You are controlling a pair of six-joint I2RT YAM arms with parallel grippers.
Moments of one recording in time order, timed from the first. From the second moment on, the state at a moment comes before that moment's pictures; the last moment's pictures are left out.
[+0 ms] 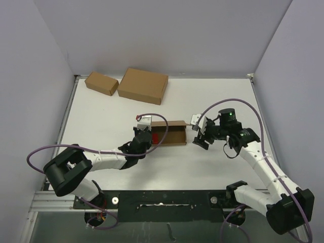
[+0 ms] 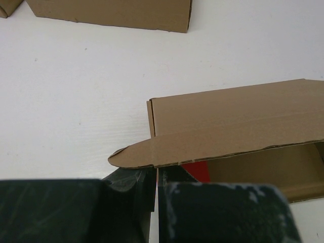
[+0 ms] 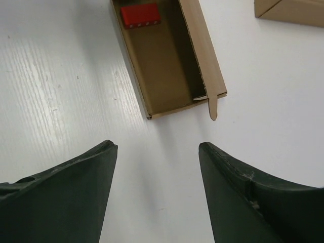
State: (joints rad) left arm -0.91 1.48 0.57 0.54 -0.75 -0.30; right arm 0.35 1.04 0.84 -0.58 -0.58 -0.79
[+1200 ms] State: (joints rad) left arm -0.92 1.50 0.59 0.53 -0.74 -0.30; right arm 0.55 1.41 1.12 -0.52 -0.40 -1.01
